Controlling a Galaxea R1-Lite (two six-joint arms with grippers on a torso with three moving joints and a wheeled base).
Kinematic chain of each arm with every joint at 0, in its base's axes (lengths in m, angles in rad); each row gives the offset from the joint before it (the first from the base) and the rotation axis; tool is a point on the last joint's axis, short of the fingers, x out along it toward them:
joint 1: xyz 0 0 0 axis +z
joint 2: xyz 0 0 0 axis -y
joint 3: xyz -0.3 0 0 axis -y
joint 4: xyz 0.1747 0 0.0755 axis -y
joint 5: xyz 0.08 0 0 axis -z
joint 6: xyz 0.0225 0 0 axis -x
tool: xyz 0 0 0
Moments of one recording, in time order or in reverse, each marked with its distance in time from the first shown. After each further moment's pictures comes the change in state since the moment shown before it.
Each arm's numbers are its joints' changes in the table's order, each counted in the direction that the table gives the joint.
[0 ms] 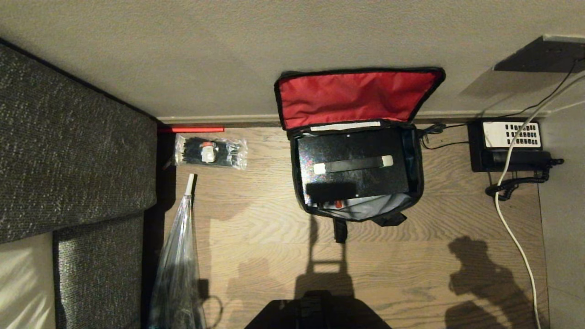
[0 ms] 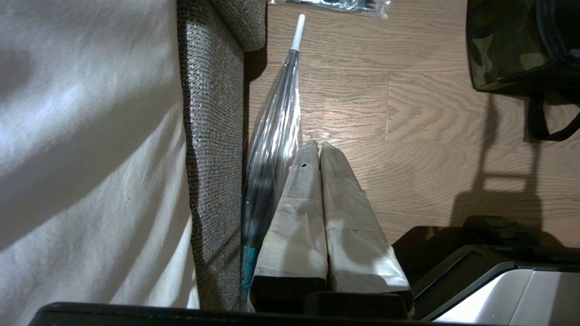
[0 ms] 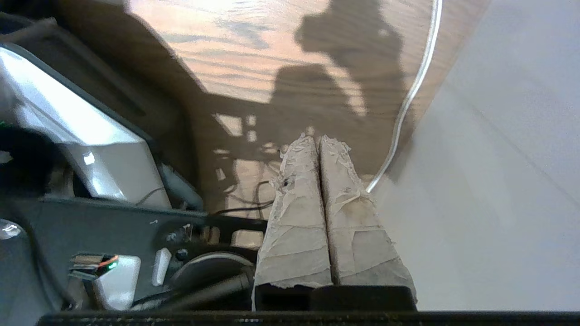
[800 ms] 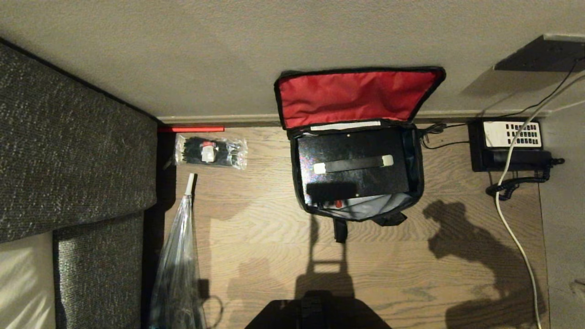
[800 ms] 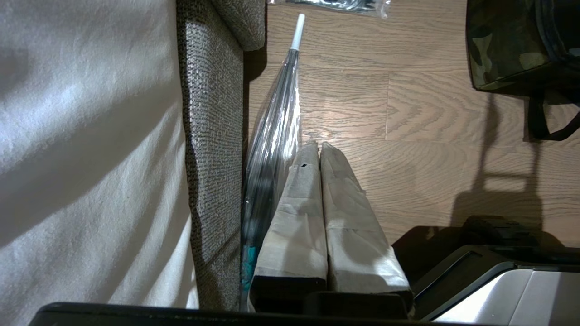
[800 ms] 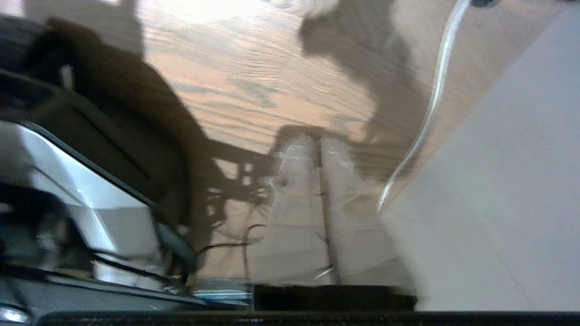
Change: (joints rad) left arm 0.001 0.000 0.000 0.000 0.000 0.000; right arm 0.009 -0.453 0.071 0.380 -0.044 0.121
